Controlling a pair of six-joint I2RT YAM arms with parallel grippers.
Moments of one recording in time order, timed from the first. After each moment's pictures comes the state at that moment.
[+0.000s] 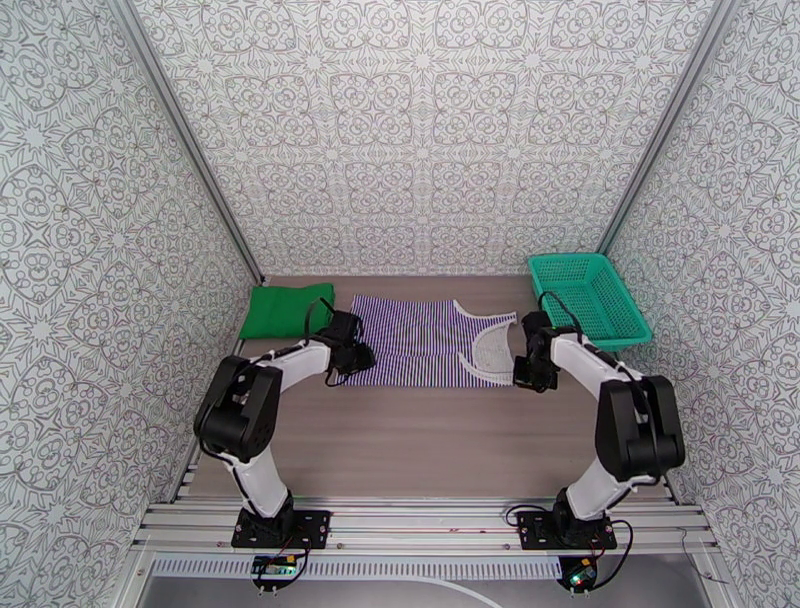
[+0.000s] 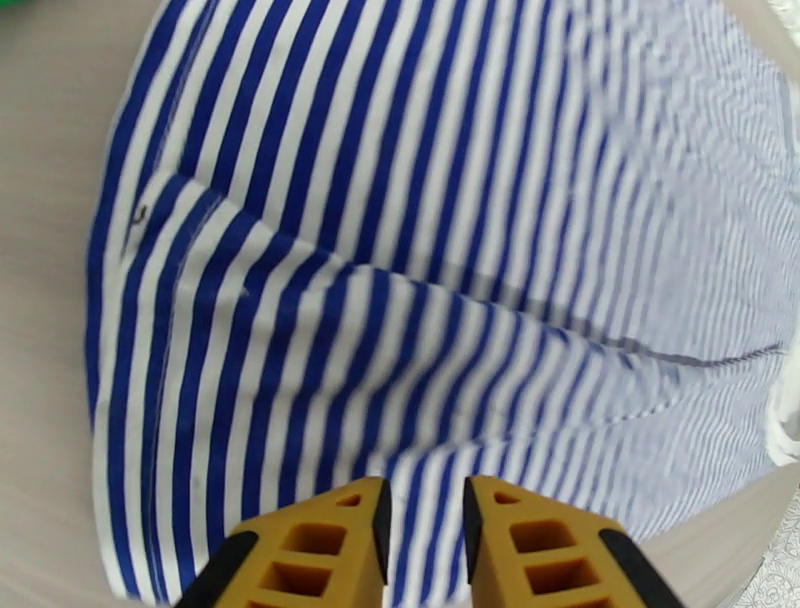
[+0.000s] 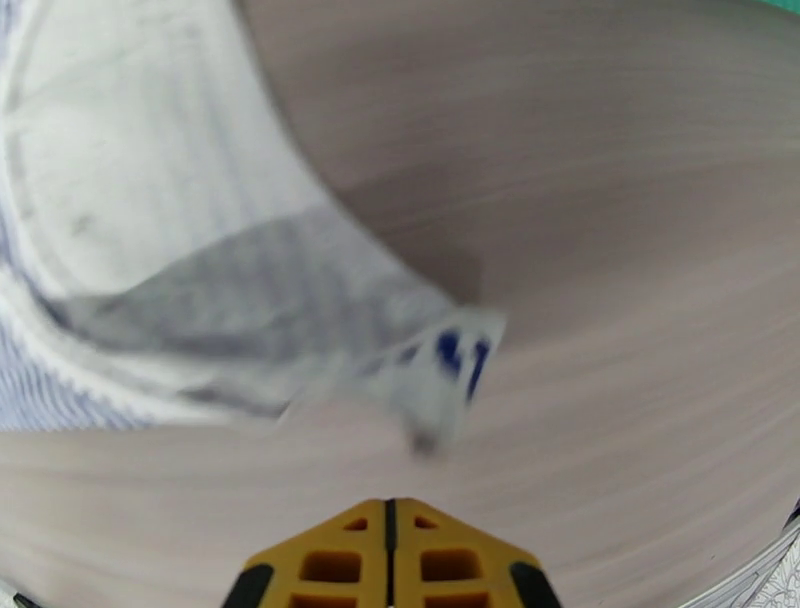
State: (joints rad) left arm -0.30 1.84 1.08 -0.32 0.15 -0.62; right arm 0.11 1.73 1.15 -0.88 0.05 0.37
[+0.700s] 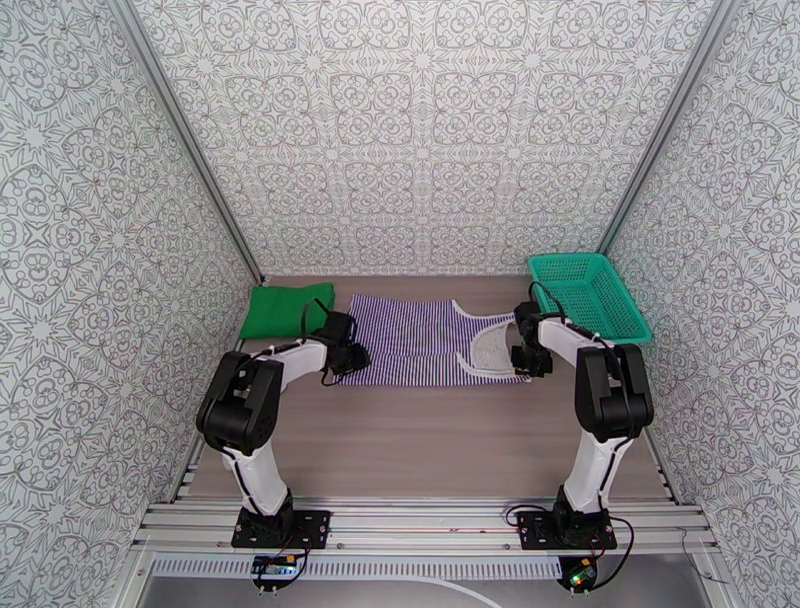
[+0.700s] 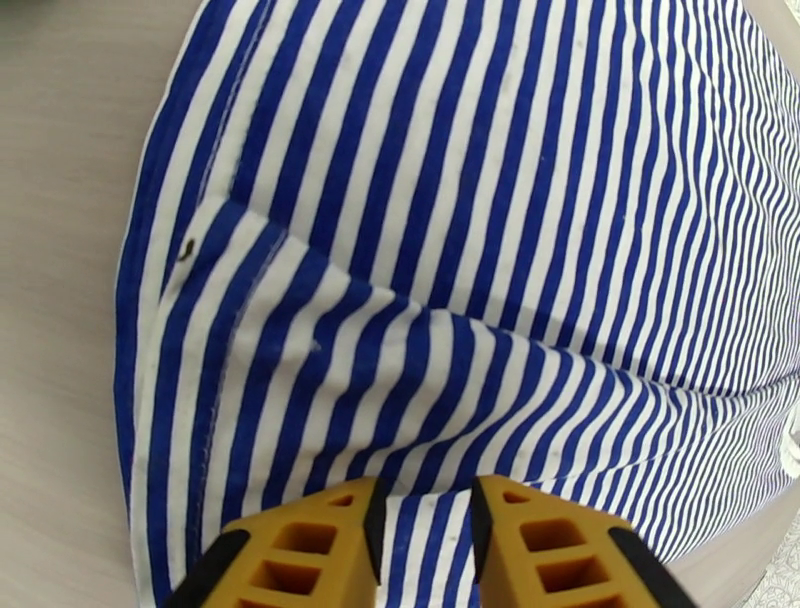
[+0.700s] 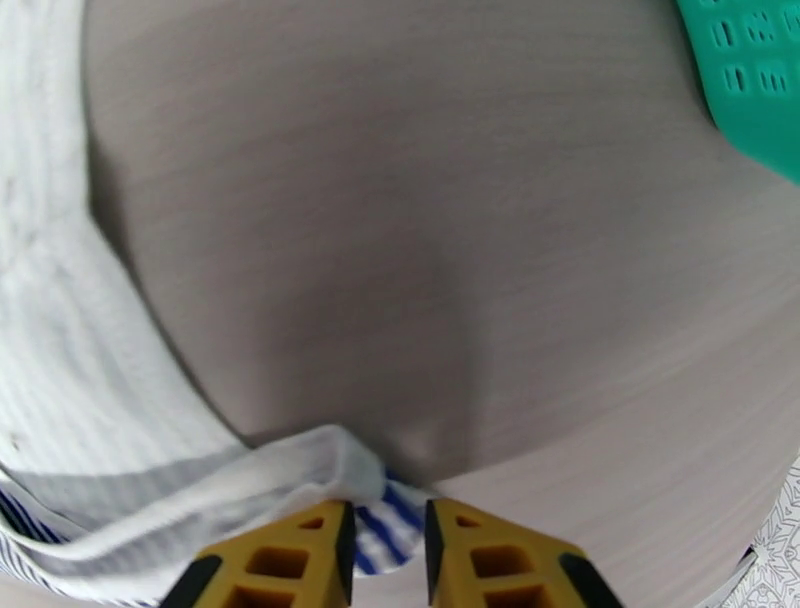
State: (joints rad) left arm -0.23 1.85 1.08 -0.31 0.14 -0.58; right arm 0.10 1.92 1.32 -0.87 0.17 0.33
